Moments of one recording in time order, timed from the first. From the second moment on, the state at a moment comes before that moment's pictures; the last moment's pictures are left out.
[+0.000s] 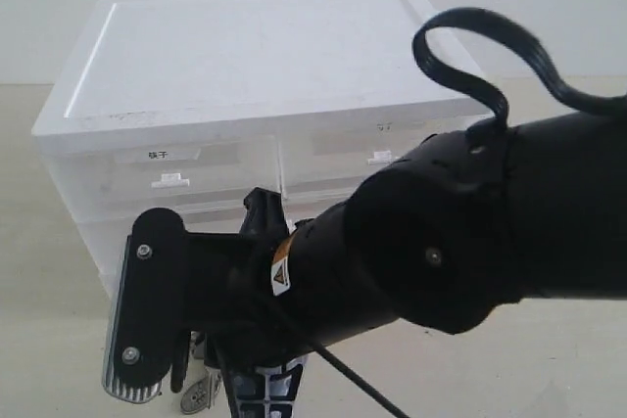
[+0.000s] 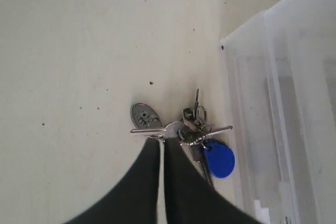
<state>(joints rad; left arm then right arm) -0.01 0.00 0.00 0.00 0.32 -0.01 1.08 1.59 -0.93 0.29 0.34 -0.91</state>
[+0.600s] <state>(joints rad) -0.01 0.00 0.00 0.00 0.32 -0.01 1.08 1.08 -0.94 0.30 0.34 -0.91</state>
